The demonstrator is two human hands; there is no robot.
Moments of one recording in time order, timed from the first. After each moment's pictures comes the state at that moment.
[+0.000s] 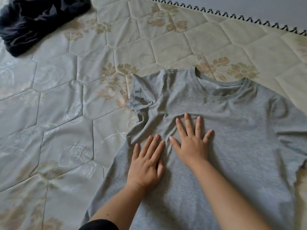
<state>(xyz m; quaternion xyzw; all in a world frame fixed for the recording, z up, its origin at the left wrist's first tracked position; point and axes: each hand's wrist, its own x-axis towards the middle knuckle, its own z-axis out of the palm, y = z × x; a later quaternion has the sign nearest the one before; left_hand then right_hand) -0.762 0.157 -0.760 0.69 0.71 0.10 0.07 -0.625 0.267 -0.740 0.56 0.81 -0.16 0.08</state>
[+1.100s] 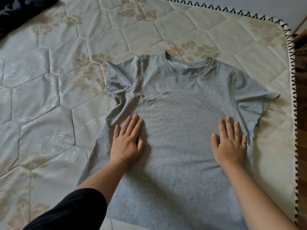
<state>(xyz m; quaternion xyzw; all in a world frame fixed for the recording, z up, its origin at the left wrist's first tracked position) -0.760 0.157 -0.756 0.69 0.71 0.07 0.11 -0.454 0.202 -0.749 0.73 0.68 -0.09 -0.02</state>
